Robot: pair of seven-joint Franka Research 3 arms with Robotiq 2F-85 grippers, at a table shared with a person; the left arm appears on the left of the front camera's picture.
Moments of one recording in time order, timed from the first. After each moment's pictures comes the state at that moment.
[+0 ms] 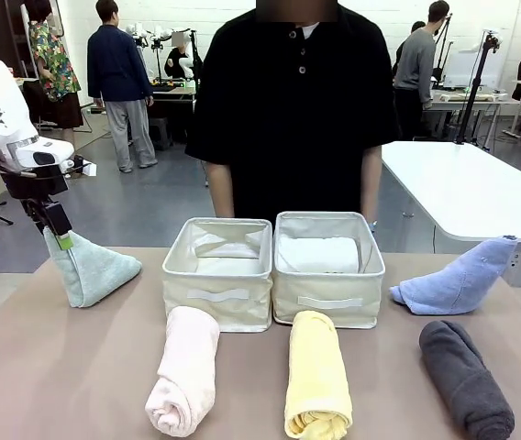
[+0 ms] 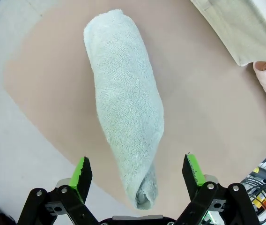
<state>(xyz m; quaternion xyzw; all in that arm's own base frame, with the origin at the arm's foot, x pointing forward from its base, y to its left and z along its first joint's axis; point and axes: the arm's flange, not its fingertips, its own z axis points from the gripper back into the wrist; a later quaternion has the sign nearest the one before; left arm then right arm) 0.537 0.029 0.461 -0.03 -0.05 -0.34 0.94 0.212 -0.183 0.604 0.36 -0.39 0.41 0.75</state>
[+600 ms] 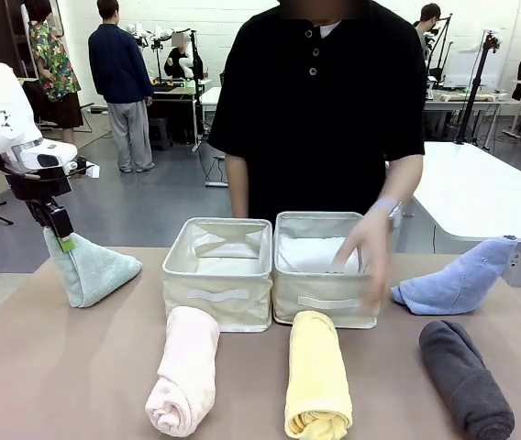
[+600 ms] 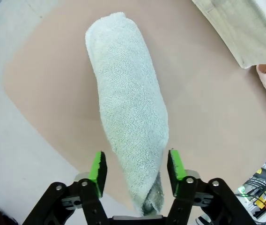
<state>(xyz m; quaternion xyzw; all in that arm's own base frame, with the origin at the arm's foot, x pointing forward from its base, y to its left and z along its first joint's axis) 0.544 0.028 0.457 -0.03 -0.05 -0.35 0.93 0.211 -0.183 0.604 0.36 -0.38 0.41 0.75</state>
